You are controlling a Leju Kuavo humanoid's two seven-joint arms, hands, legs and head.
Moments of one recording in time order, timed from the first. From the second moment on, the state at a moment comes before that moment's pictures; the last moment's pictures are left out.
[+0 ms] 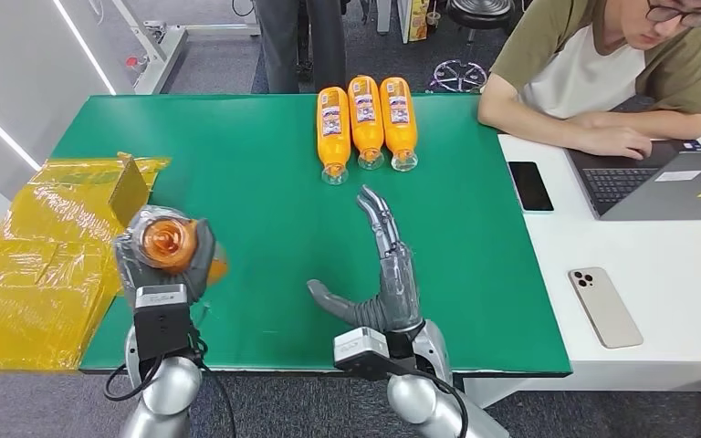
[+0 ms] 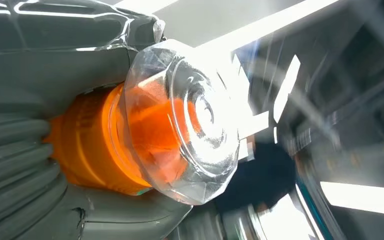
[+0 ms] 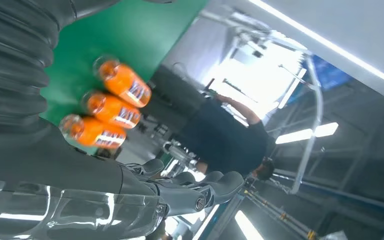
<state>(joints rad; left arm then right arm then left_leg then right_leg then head) -0.16 -0.13 -0.31 -1.30 -0.78 0.62 -0.31 -0.33 0.02 0.76 -1.33 0.43 -0.67 -0.49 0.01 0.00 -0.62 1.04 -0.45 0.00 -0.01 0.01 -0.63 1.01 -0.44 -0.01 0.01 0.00</state>
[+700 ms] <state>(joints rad) -0.76 0.16 -0.26 -0.48 -1.28 0.51 0.00 -0.24 0.13 0.64 -1.53 0.34 -0.67 -0.56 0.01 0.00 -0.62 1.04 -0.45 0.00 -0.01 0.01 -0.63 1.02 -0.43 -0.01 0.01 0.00</state>
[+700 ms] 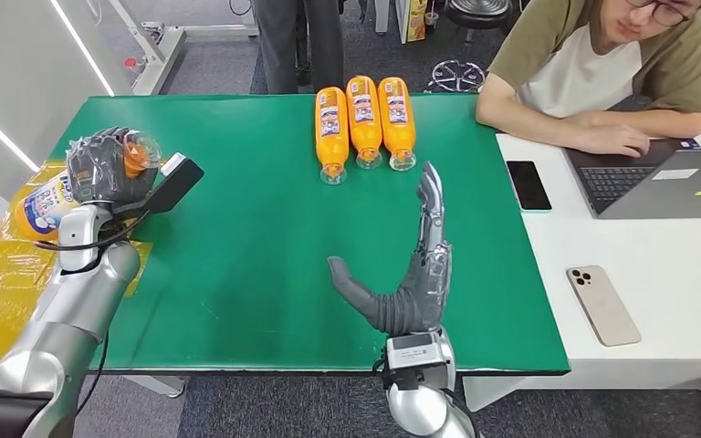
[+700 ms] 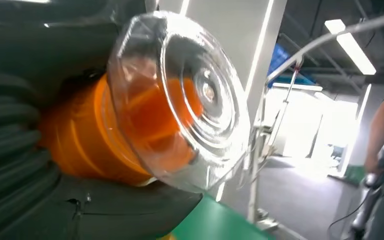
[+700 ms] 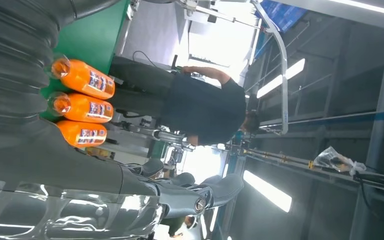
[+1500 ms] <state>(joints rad) -0.58 0.23 -0.40 -0.30 -1.42 0.38 -0.13 -0.14 0.15 0.62 -1.58 0.38 -0.67 -0.58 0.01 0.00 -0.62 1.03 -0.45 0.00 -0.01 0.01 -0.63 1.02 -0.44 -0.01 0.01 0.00</state>
